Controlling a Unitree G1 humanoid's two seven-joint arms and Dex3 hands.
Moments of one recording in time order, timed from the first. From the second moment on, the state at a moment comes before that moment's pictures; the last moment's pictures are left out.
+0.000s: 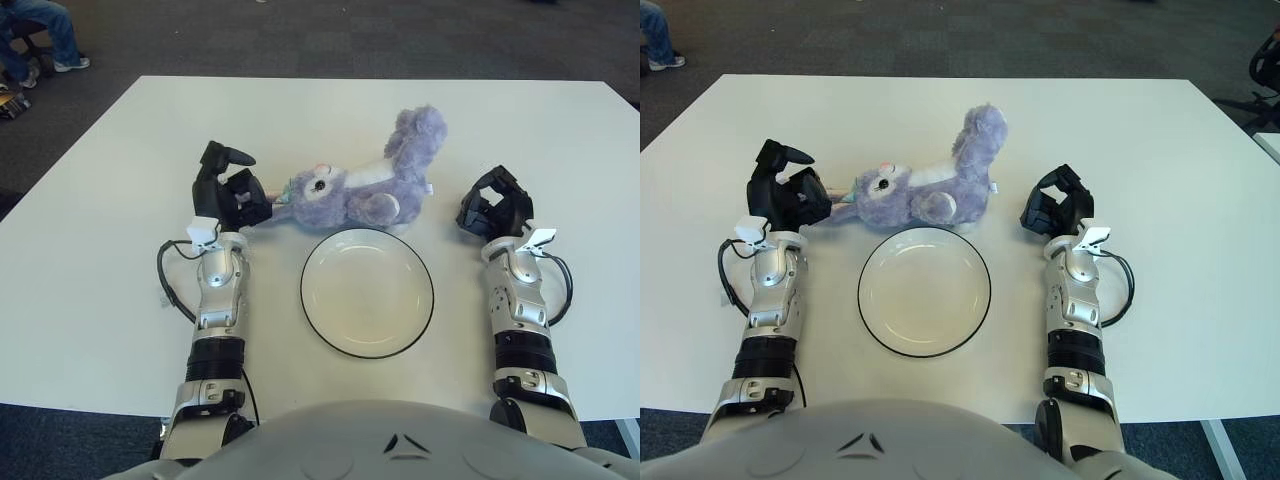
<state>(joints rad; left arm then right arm) -0.12 -0.05 0.13 0.15 0.04 -0.49 0.15 -0.17 -0.07 -0.27 0.25 0.19 -0.16 0.01</state>
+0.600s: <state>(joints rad) -0.08 0.11 0.09 0.11 0.39 -0.49 0.24 -0.17 -0.06 -0.27 0.22 0.22 -0.16 0.02</state>
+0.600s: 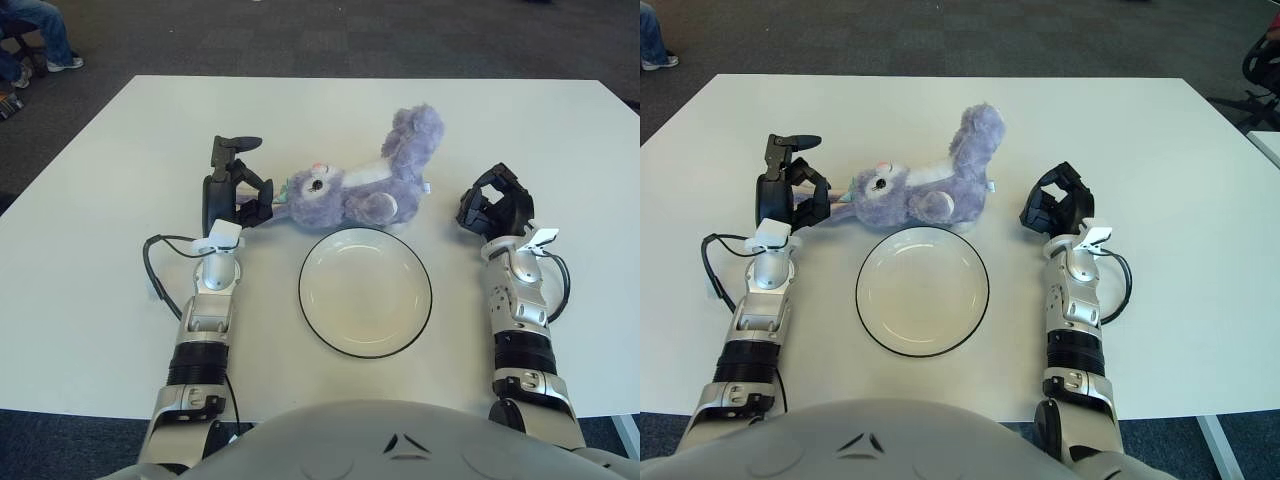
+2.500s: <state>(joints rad) -0.04 0.41 -0.07 -0.20 0.80 -0.31 0.17 -0.17 -0.05 -0.27 0.22 0.22 -0.14 0.03</state>
